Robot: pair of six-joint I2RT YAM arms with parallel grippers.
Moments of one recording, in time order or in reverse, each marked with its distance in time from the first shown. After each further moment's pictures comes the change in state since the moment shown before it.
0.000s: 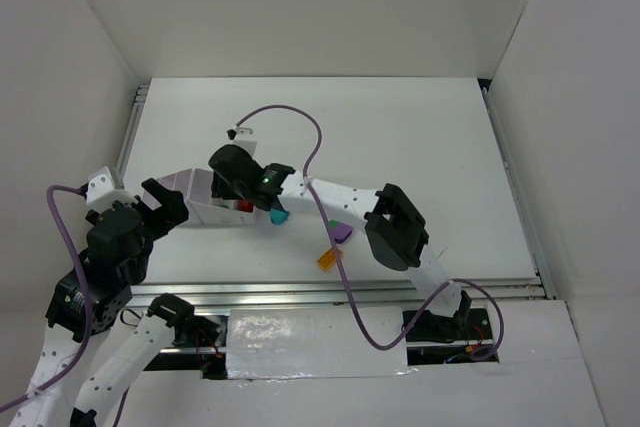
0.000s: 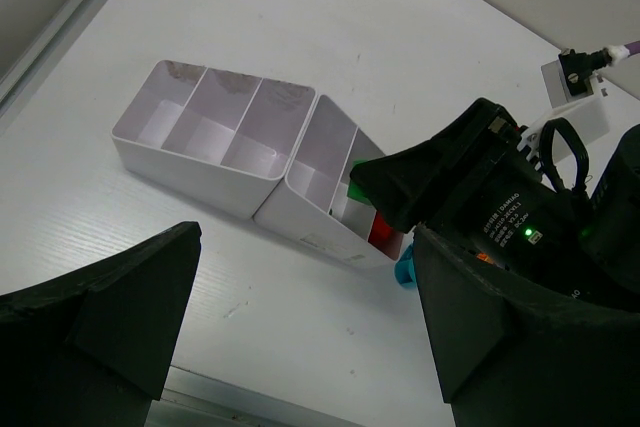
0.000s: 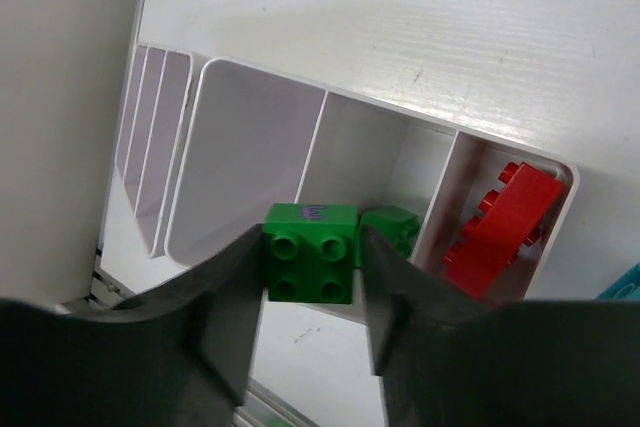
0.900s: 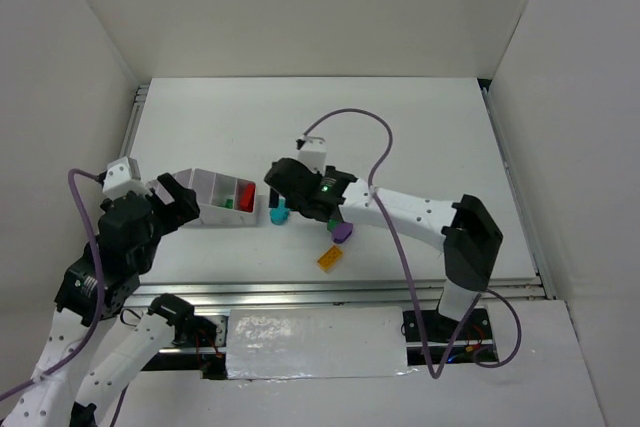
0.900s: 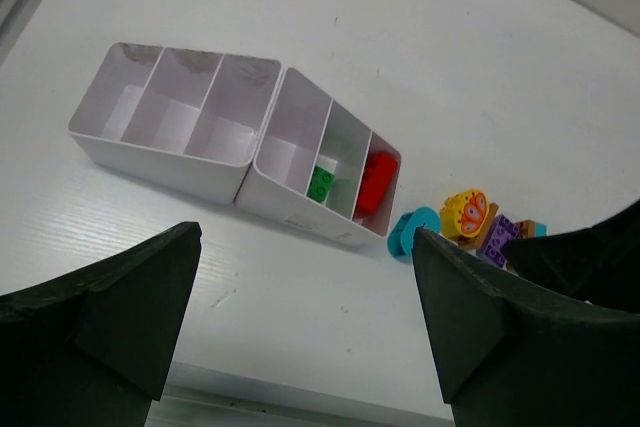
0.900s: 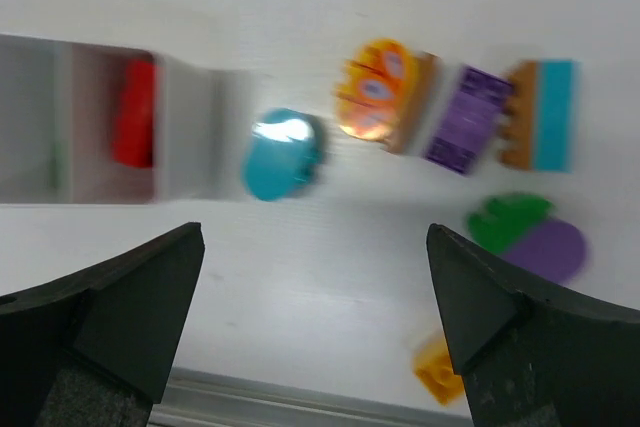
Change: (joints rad) left arm 0.000 0.061 0.000 0.024 0.080 0.028; right arm -0.028 -0.449 -0.476 -0.235 0.239 0.039
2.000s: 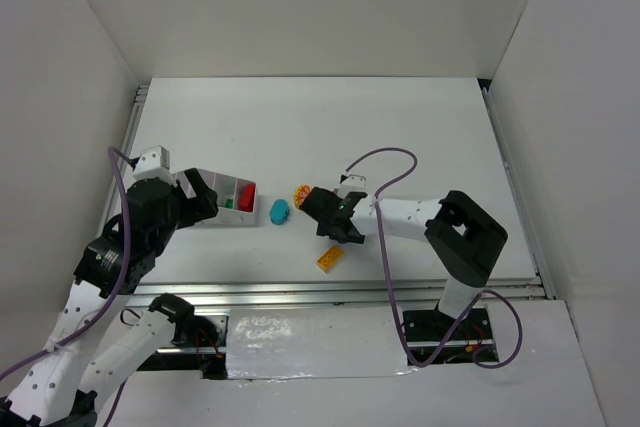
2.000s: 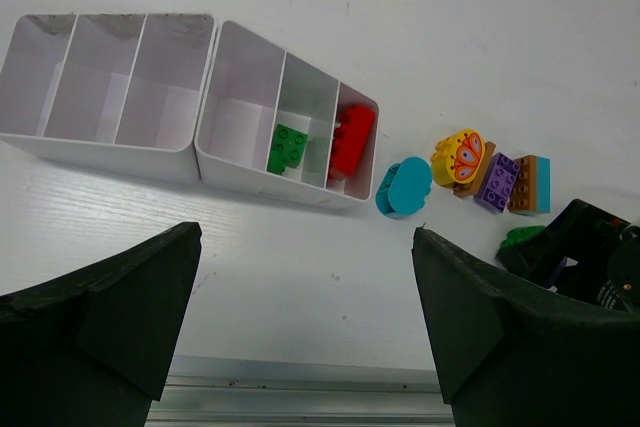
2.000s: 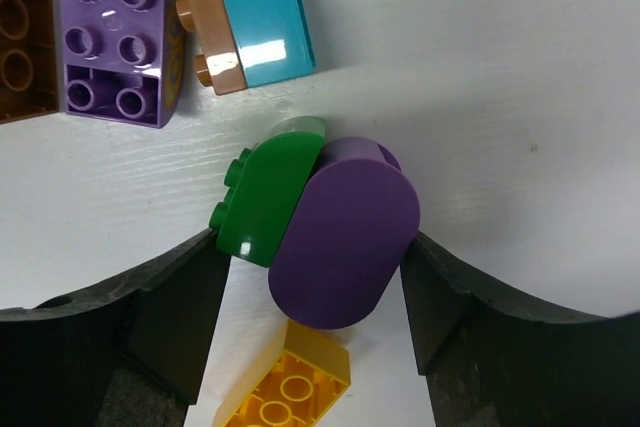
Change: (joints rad) left arm -0.001 0.134 -0.015 0.045 0.160 0.058; right arm -0.114 -0.029 -0.441 0.006 -0.026 0.211
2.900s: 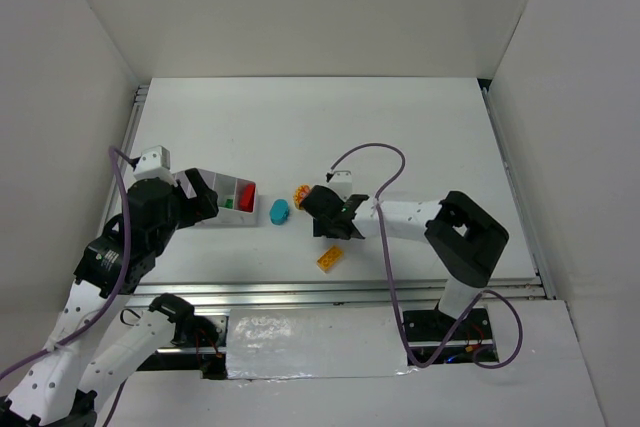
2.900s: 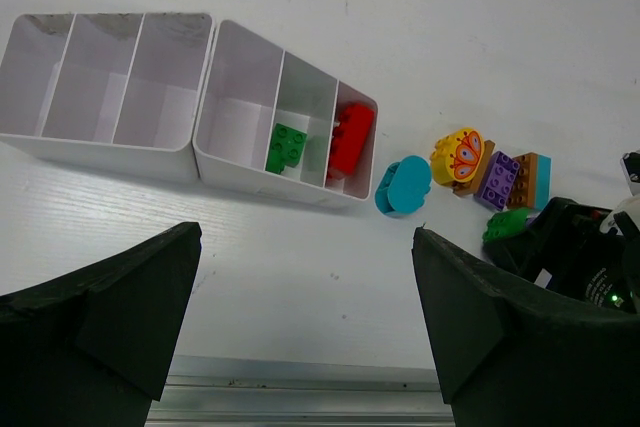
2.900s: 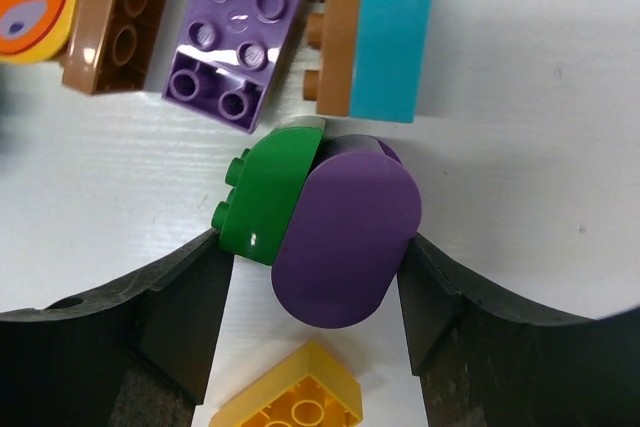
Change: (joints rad) left arm -0.003 0.002 0.000 0.000 0.000 0.000; right arm -0.004 -0.004 -0.034 0.183 -0.051 -0.260
